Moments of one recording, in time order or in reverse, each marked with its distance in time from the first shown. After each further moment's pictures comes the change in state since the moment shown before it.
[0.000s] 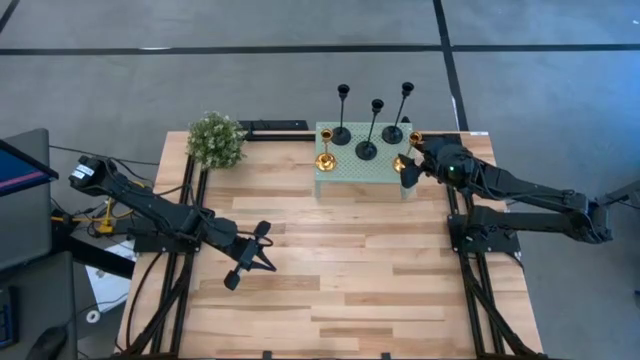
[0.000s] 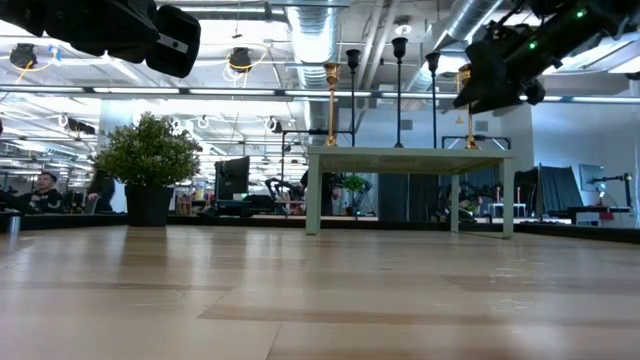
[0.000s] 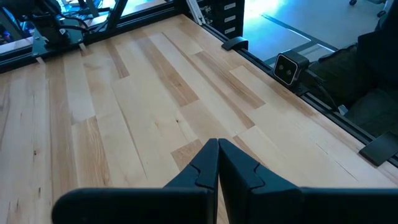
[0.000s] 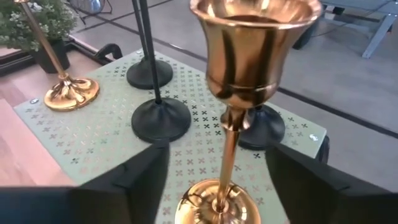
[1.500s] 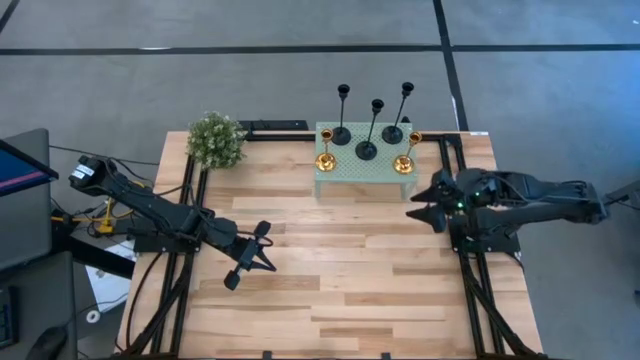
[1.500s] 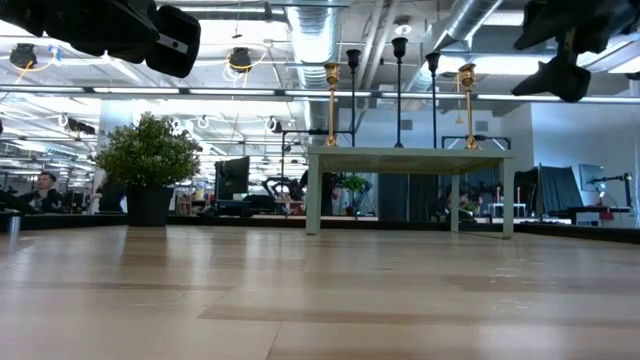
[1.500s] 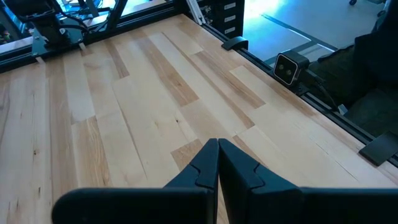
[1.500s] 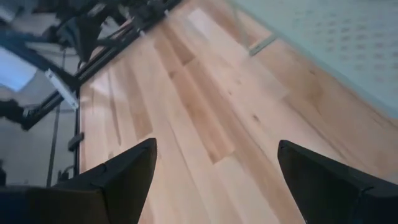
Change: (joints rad) left arm 0.000 0.000 0.000 -0.001 0.000 0.000; right arm 0.378 -0.217 0.058 -0.395 -0.418 0.405
